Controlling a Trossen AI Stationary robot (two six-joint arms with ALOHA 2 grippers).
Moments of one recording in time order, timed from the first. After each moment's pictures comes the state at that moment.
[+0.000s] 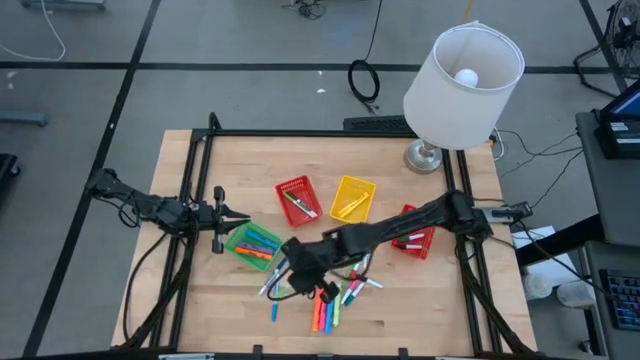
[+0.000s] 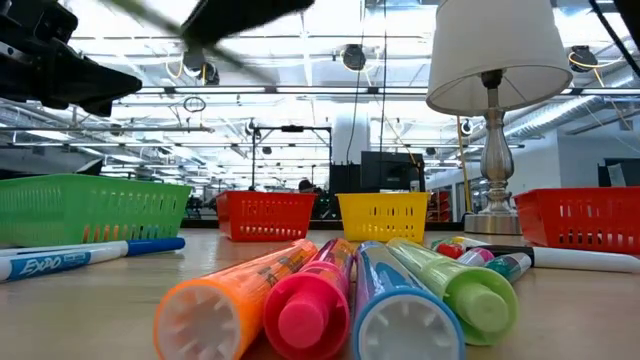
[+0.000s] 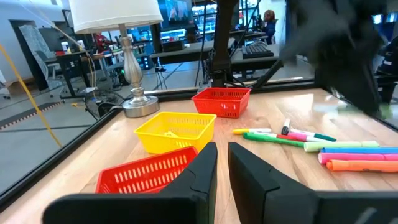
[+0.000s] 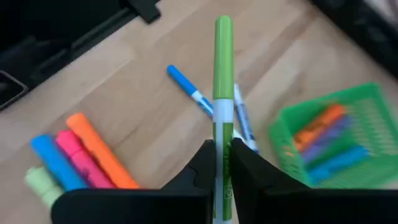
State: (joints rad) left arm -0.42 0.11 0.02 0.06 -0.47 0.09; right arm 0.29 2.14 1.93 -0.65 -0.13 -0.46
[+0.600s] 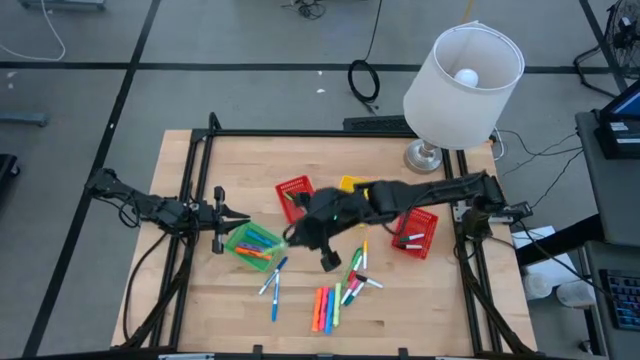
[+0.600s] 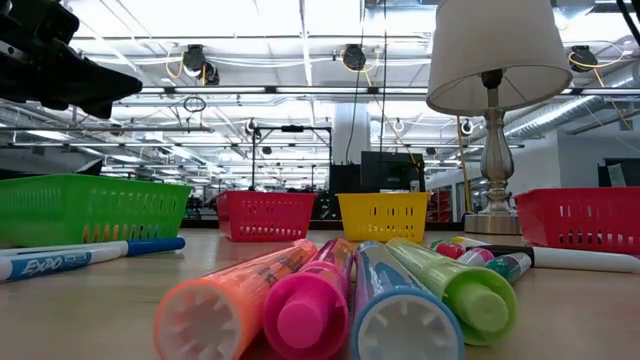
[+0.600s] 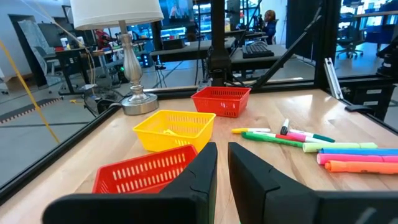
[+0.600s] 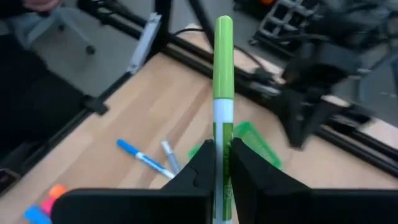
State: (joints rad) left arm -0.42 0.11 0.02 0.06 -0.47 0.07; right arm 0.17 1.88 1.93 -0.59 -0.13 -0.33
